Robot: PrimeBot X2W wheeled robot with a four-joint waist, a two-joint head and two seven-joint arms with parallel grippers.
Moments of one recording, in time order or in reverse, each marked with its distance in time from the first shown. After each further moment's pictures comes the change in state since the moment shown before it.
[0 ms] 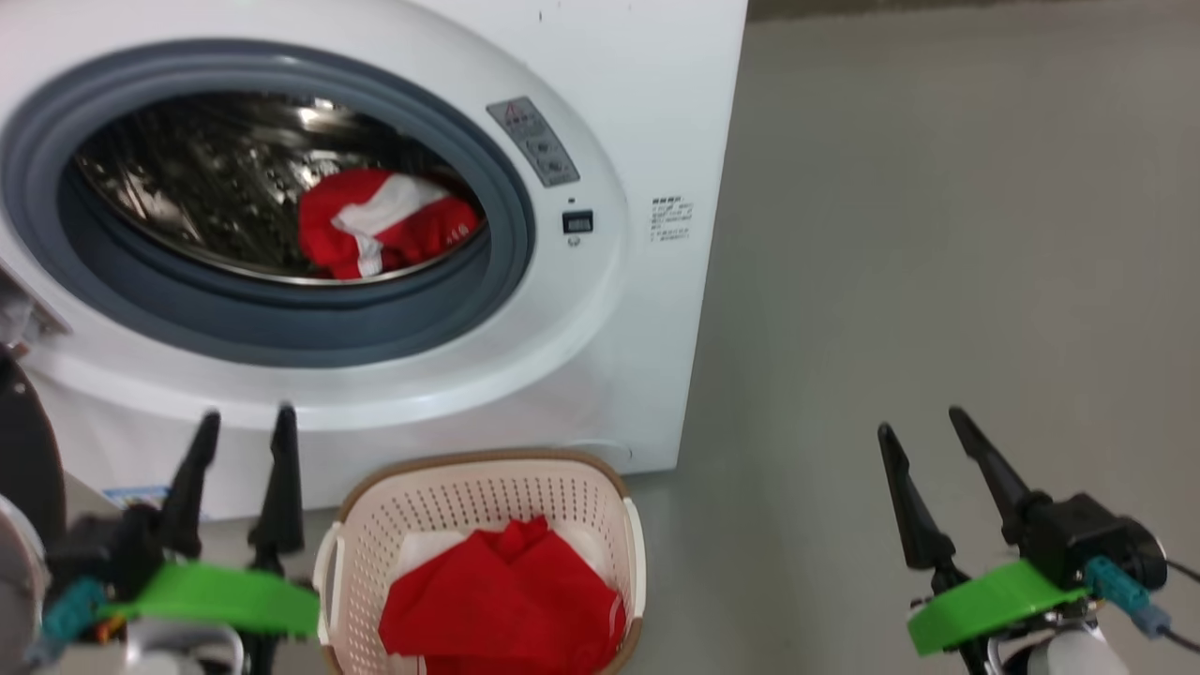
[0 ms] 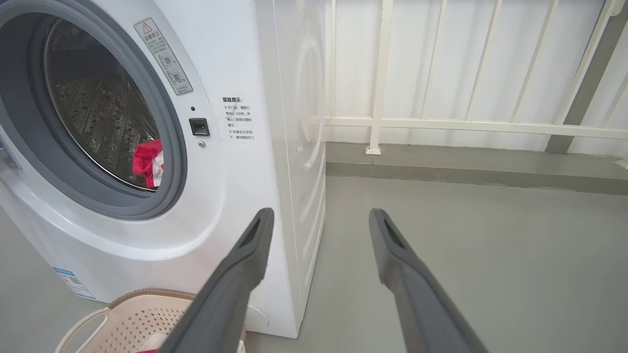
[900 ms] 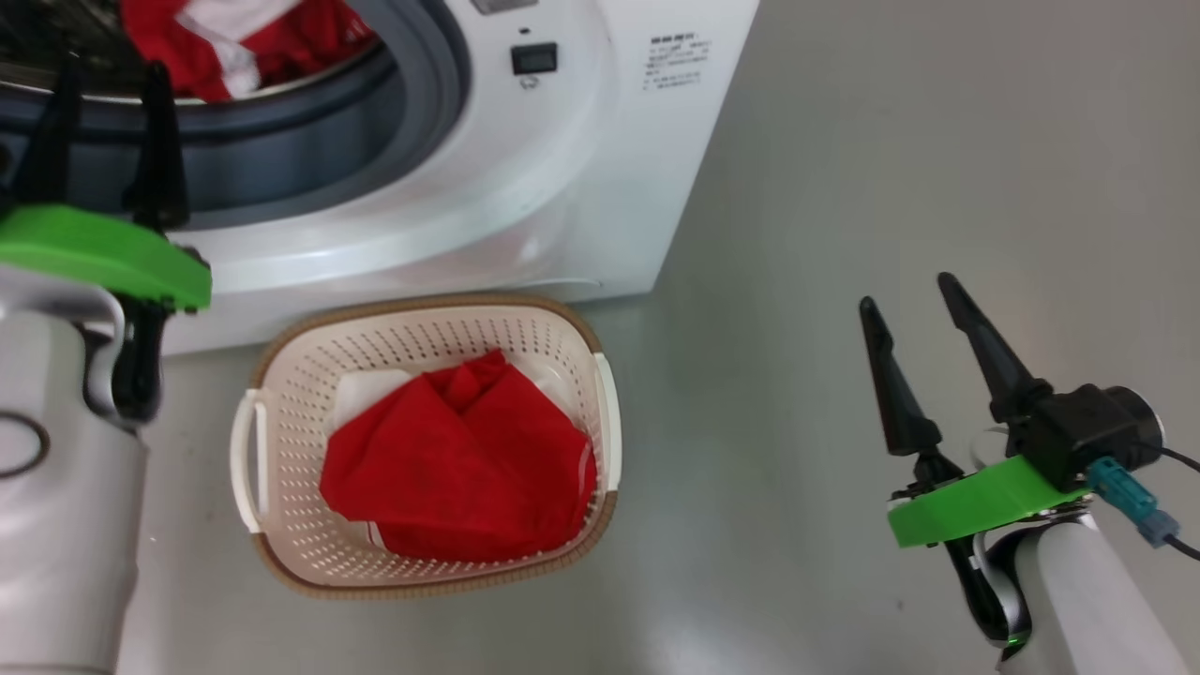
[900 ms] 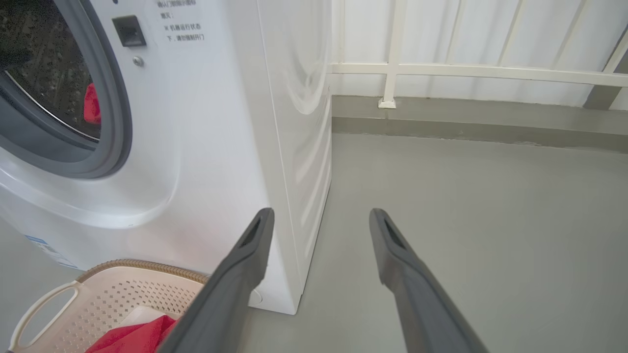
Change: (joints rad) left arm -0.709 0.129 -0.126 0.497 -0.101 -0.026 -0.025; right arm -0.192 -0.011 0.039 -0.040 -0.002 0.000 0.000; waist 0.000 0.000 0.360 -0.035
